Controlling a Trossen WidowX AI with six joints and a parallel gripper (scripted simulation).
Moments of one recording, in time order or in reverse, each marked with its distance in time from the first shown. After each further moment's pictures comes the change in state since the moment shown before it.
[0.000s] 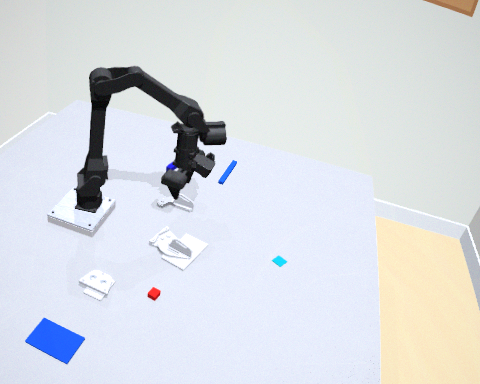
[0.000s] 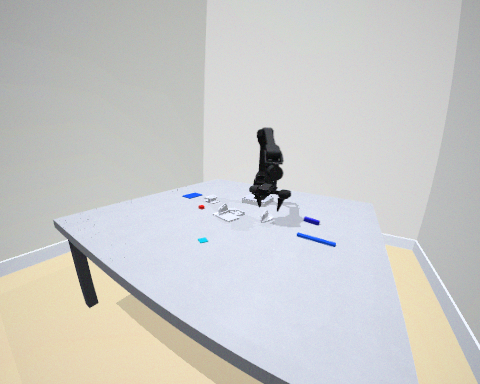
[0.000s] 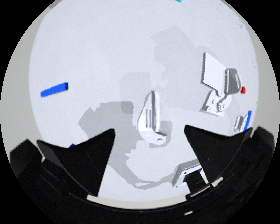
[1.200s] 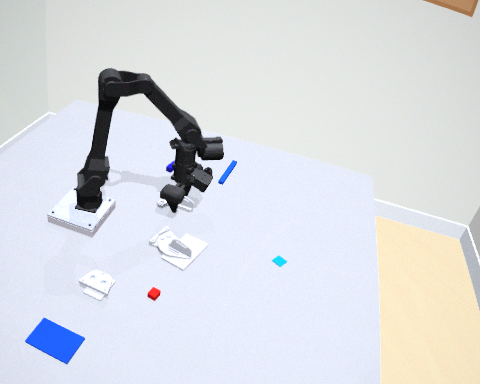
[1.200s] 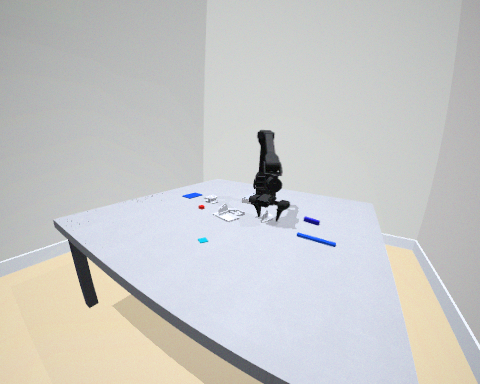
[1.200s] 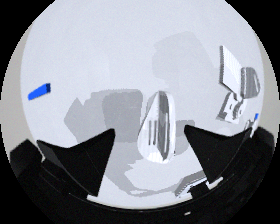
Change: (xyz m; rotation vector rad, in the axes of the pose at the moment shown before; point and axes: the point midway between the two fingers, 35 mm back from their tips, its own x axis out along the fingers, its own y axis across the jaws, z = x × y) arm 0.049 -0.001 -0.001 0.000 0.001 -0.001
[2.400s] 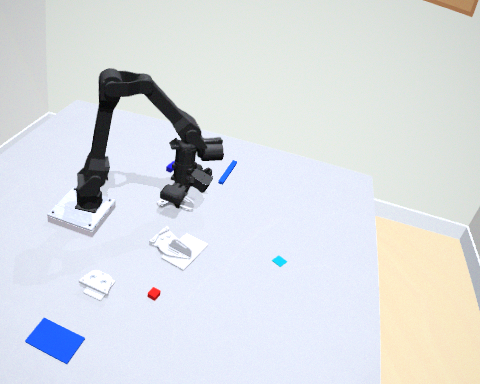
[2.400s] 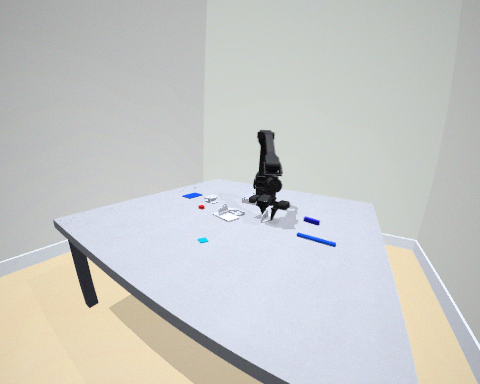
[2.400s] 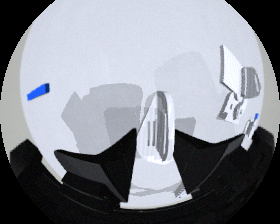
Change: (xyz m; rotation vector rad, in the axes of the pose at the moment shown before) arm 0.002 0.000 0.000 0.000 0.001 -0.003
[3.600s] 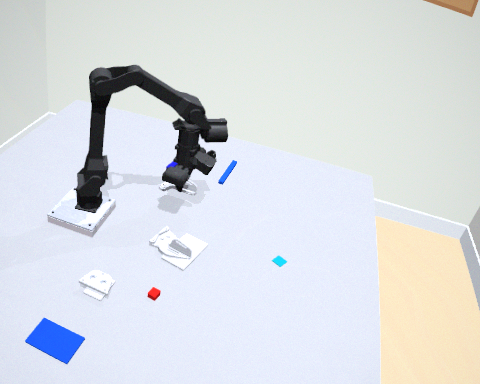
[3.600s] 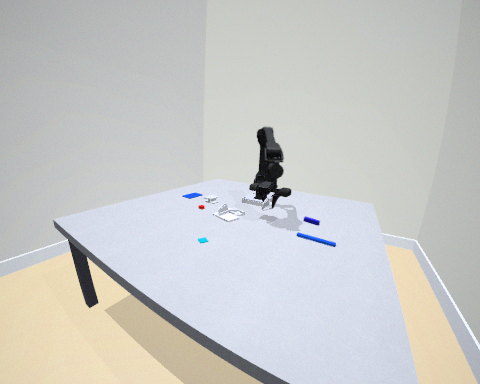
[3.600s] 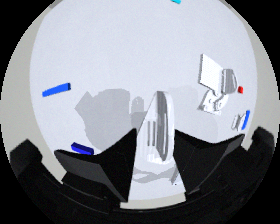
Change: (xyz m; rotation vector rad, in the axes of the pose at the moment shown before) arm -0.060 0.001 0.002 0.000 0.003 -0.002
